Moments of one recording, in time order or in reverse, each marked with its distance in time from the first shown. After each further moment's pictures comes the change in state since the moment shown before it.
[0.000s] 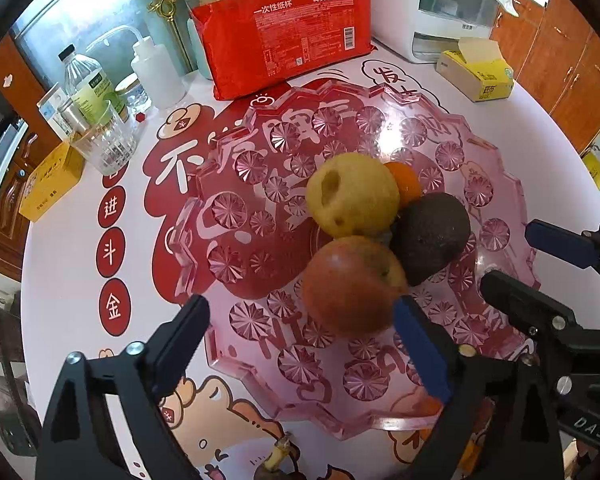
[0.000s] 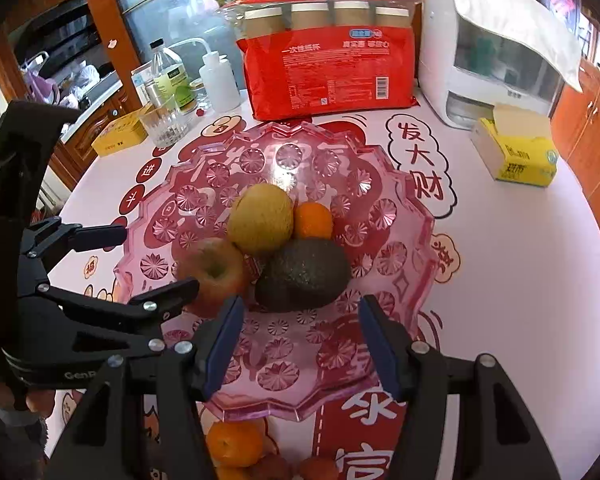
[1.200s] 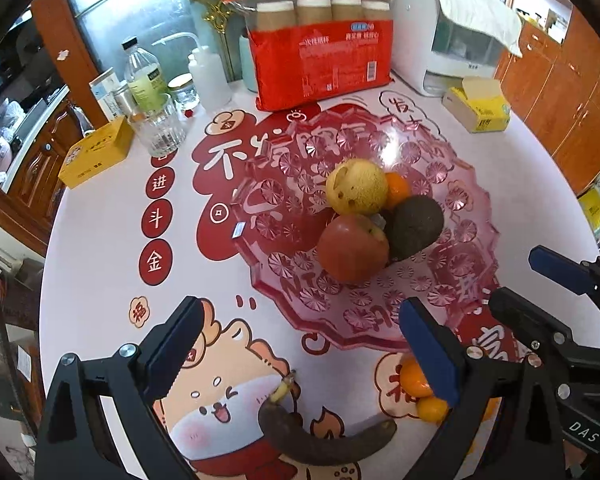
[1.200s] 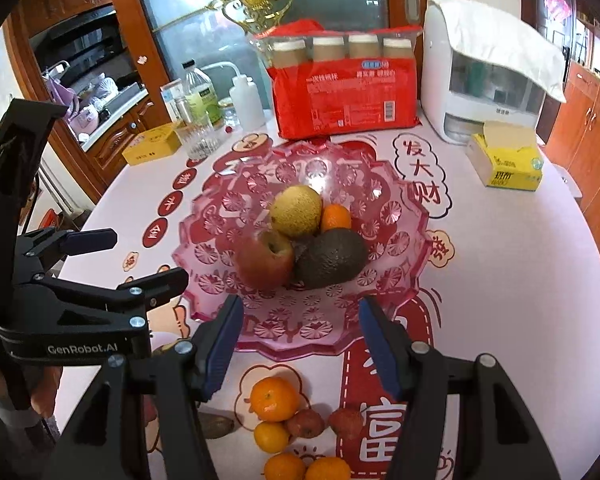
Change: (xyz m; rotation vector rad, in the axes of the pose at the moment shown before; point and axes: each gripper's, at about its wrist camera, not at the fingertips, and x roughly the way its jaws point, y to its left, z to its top) left arm -0.083 0.016 -0.040 -0.111 -0.068 0.028; right arm -0.067 0.023 -0.029 -0.014 -0.079 0.037
